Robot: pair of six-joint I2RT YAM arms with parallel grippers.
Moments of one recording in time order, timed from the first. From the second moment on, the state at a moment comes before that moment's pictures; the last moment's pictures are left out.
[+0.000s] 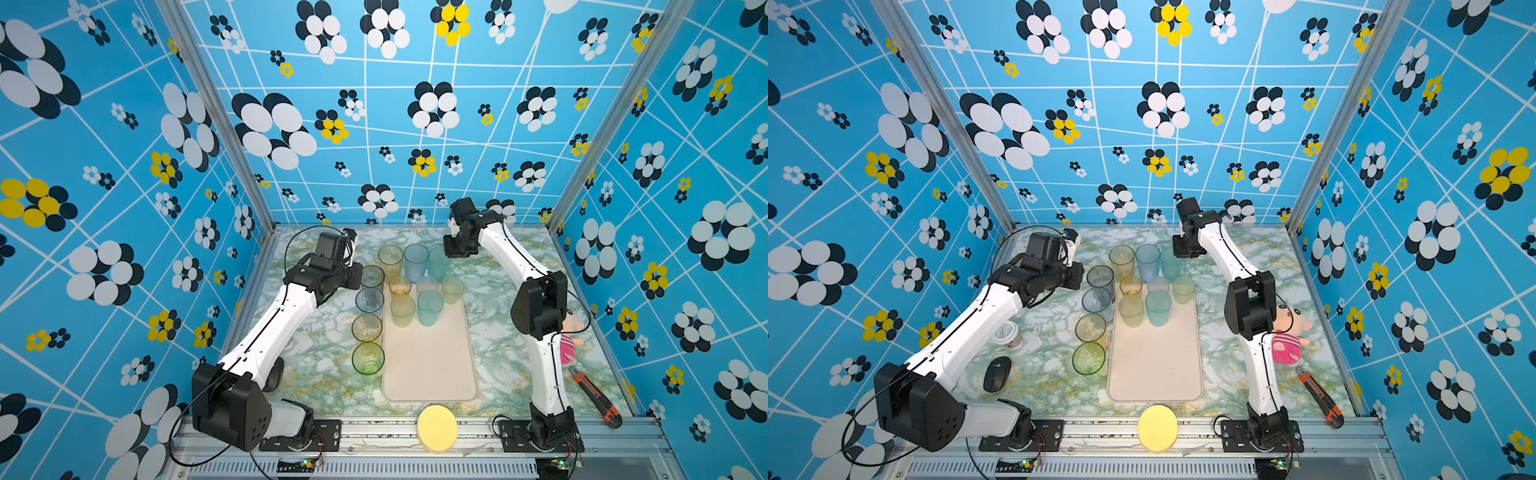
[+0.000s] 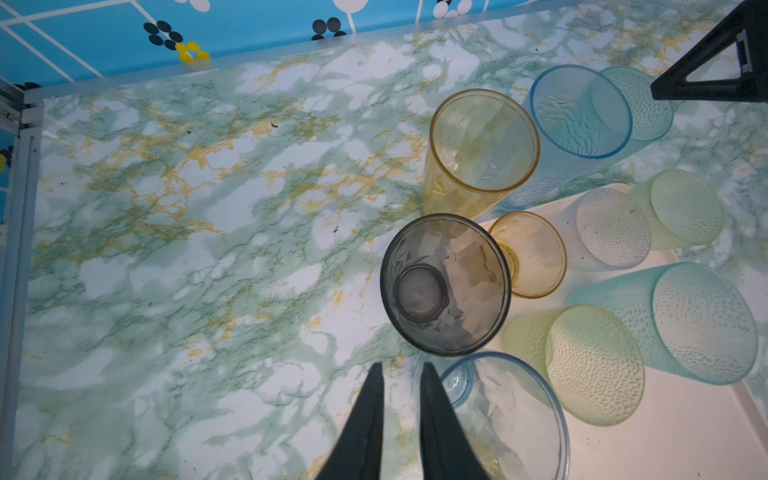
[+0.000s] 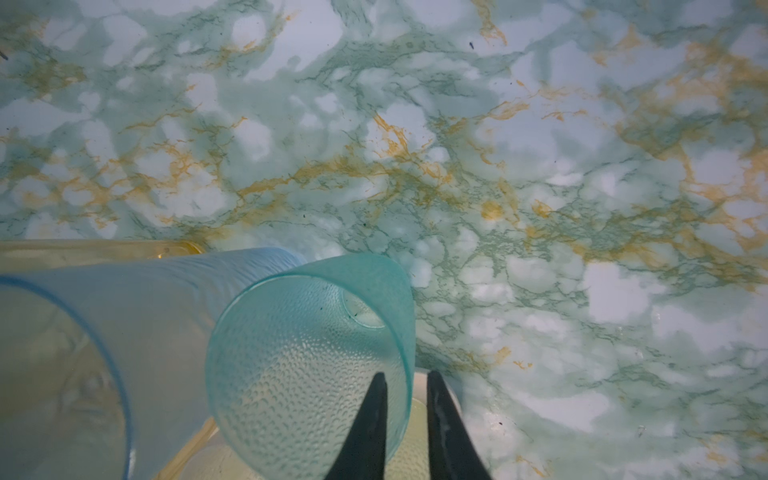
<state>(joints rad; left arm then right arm) -0.32 1.38 1.23 -0.64 0.03 -0.07 0.34 2.27 2.21 -1.08 0.00 0.21</state>
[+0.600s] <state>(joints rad) -0.32 1.38 1.23 -0.64 0.03 -0.06 0.34 2.33 2.31 -1.13 0.00 0.21</state>
